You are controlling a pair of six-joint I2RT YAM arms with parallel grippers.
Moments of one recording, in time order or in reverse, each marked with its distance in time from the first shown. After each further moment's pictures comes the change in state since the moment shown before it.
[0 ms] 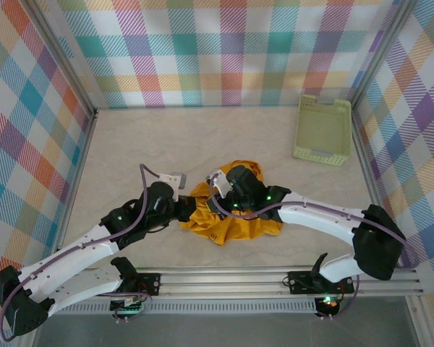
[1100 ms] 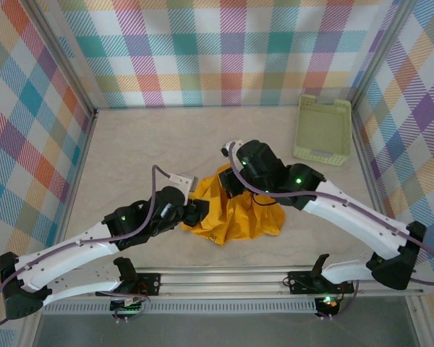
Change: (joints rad) left arm -0.225 0.045 0.127 -0.068 -0.211 0.118; right arm 0.043 -0.085 0.477 -0.575 0.294 0.147
